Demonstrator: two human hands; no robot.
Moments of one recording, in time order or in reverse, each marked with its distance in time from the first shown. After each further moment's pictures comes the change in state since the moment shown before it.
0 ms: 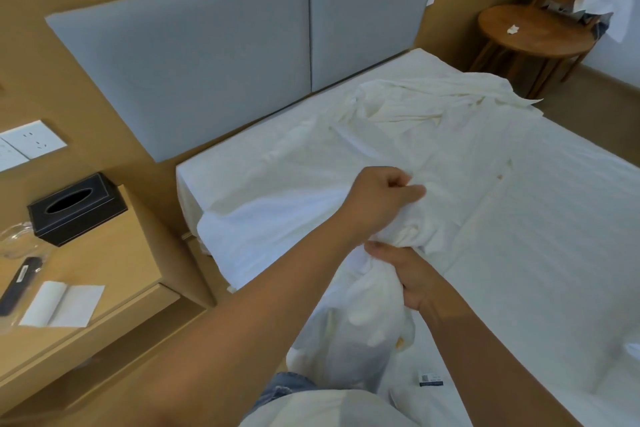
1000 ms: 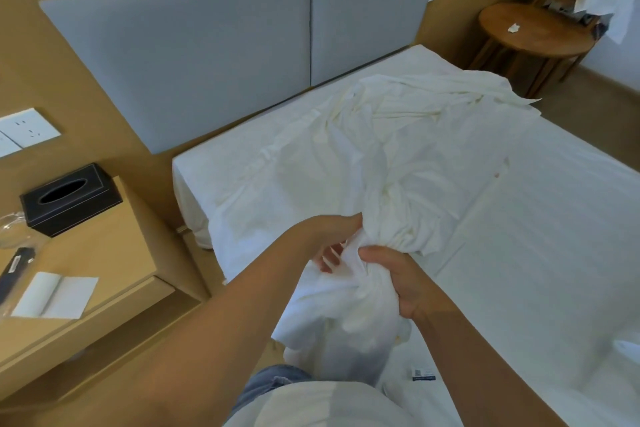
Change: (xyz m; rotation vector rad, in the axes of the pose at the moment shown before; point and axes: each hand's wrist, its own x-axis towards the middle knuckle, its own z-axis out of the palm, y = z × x) left_hand -0.001 -0.051 -0.034 0.191 -0.333 -0.786; right_hand -0.006 0.011 -0.001 0.029 -0.047 0.050
